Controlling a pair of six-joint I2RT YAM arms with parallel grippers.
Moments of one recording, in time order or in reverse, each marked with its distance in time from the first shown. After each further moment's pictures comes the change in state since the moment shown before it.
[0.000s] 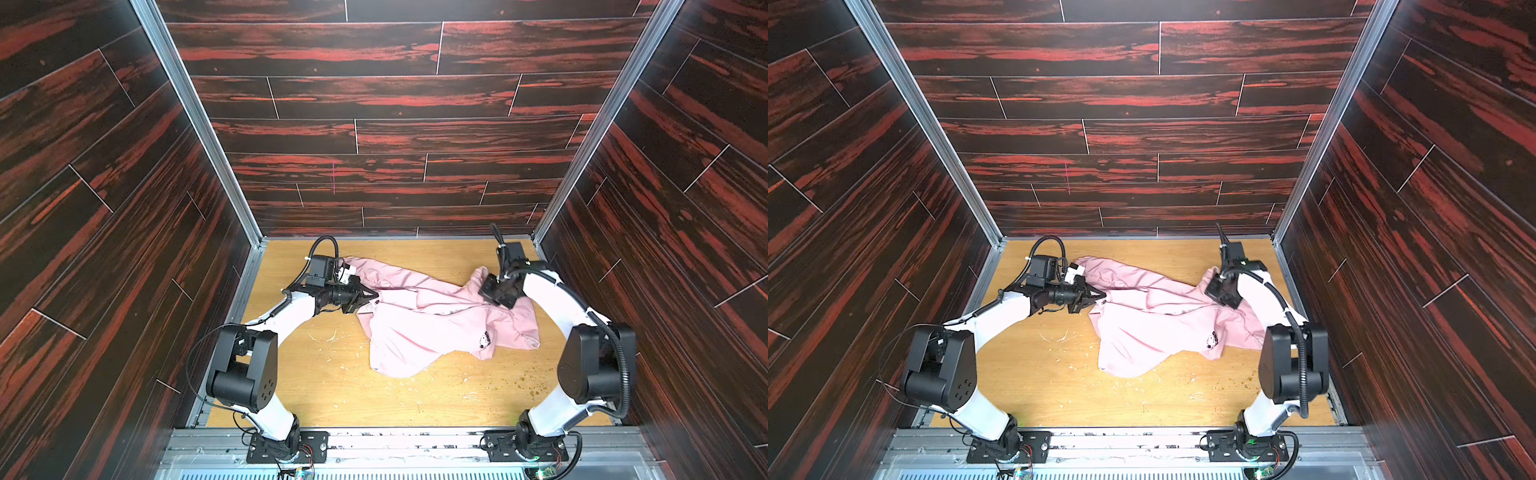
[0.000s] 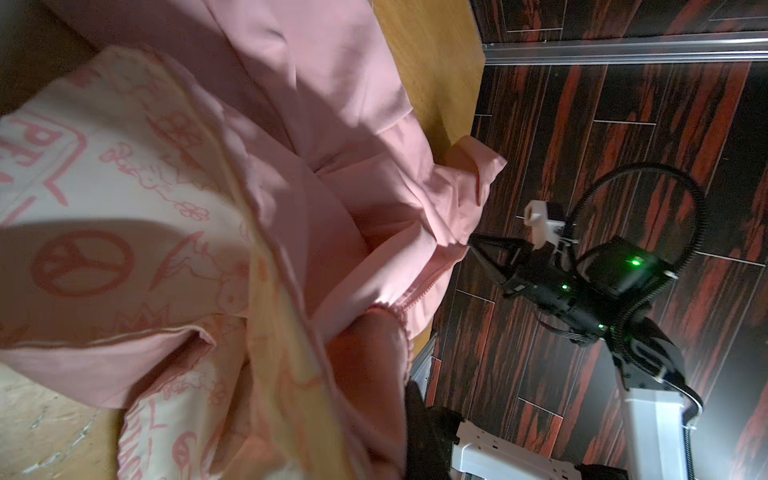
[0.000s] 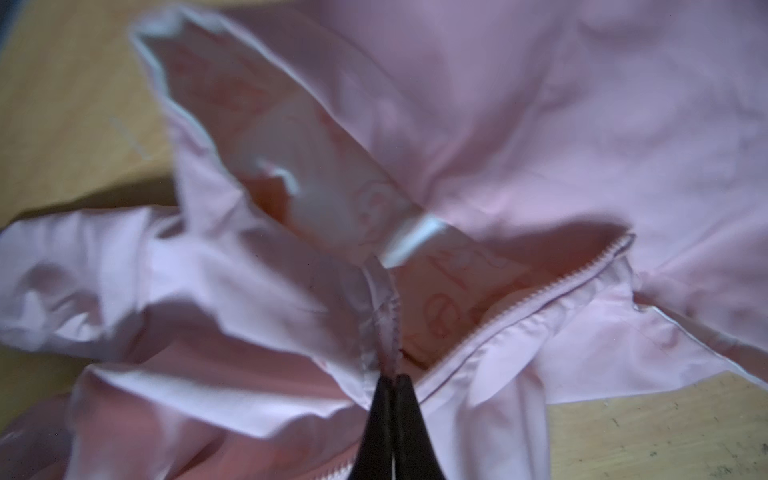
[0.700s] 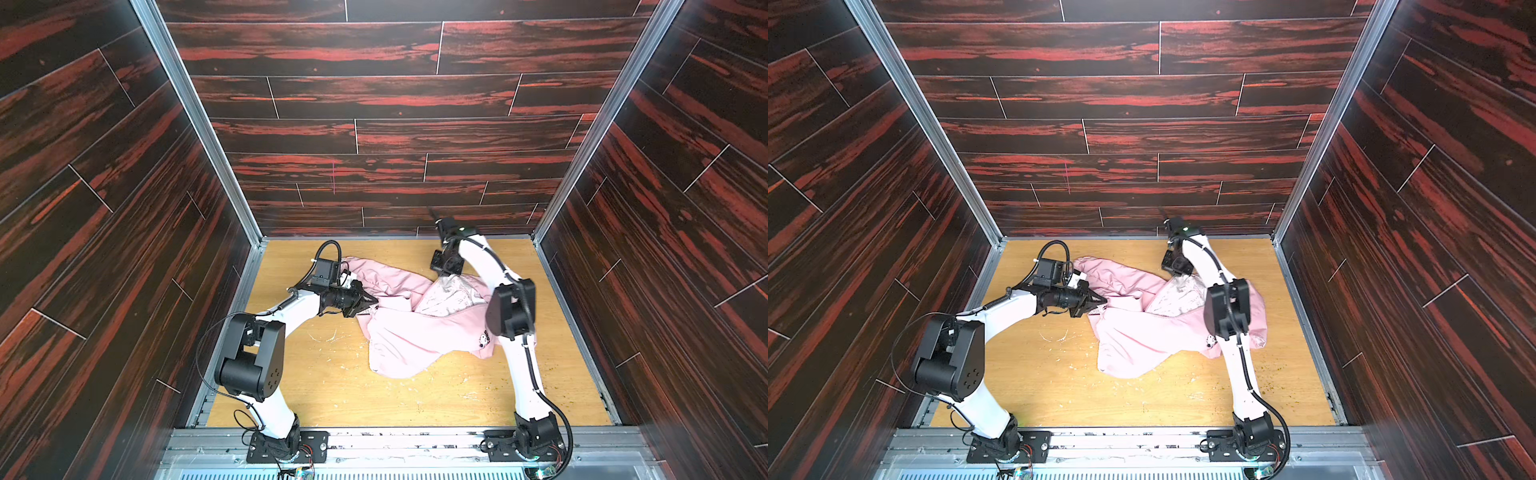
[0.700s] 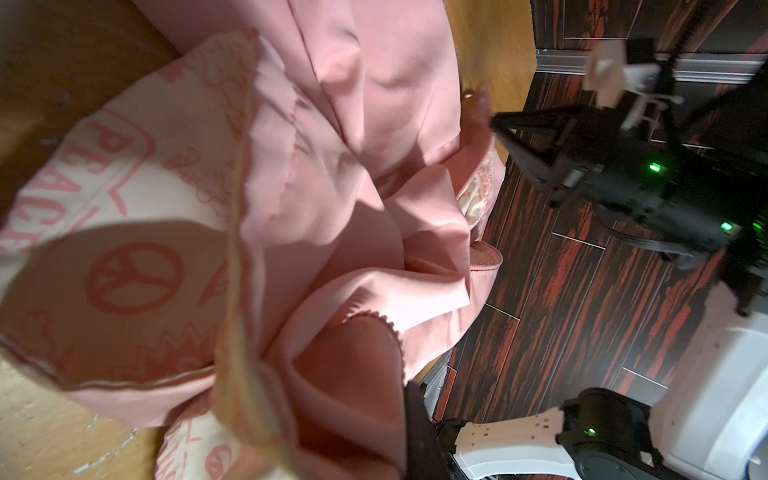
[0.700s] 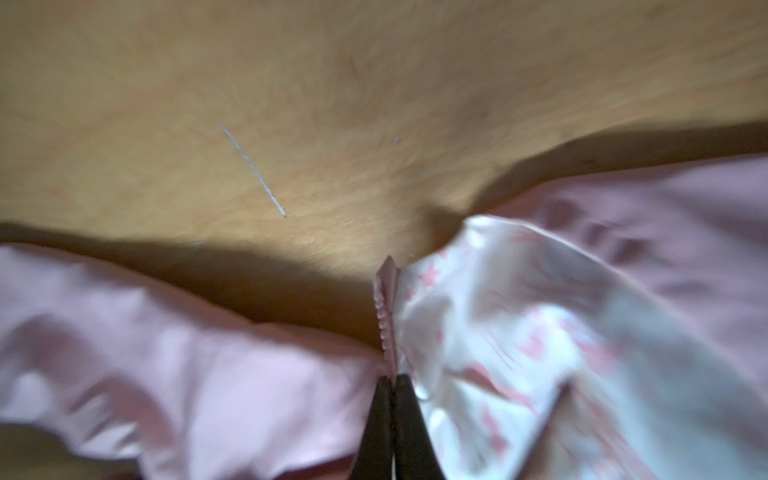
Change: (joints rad) left arm -0.019 0.076 0.011 -0.049 -0.071 0.012; right arm 0.216 0.742 1.072 -0.360 0.051 -0.007
